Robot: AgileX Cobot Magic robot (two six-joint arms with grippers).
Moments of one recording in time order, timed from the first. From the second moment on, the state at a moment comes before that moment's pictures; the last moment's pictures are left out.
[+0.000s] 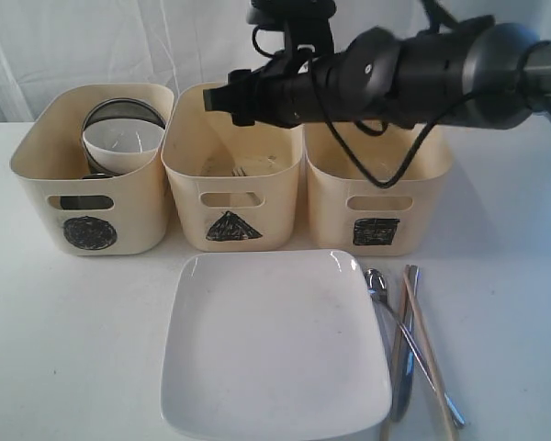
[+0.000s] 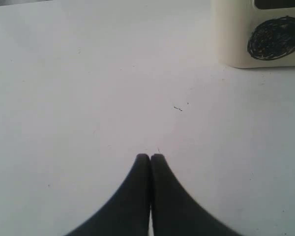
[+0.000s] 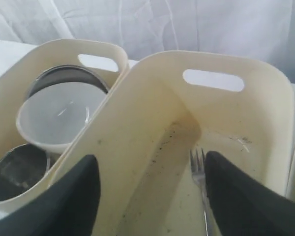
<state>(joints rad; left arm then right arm) 0.20 0.00 0.02 -0.13 0.42 0.26 0.56 1.82 -1.39 0.48 0.10 -0.32</state>
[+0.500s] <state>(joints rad) 0.20 0.00 0.02 -0.13 0.42 0.26 0.54 1.12 -1.39 0.22 0.71 -0.20</state>
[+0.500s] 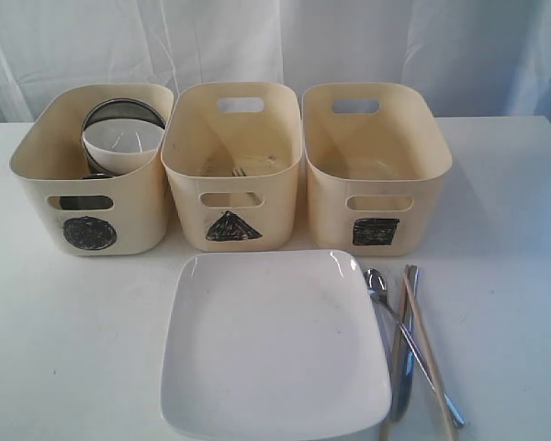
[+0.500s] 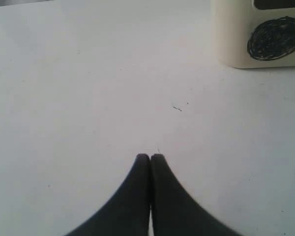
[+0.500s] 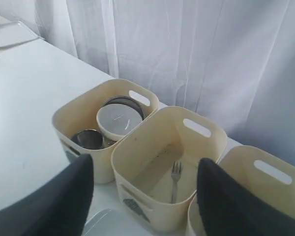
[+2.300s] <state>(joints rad) 0.20 0.00 0.02 -0.13 0.42 0.26 0.54 0.36 -0.75 0.21 0.94 -0.10</state>
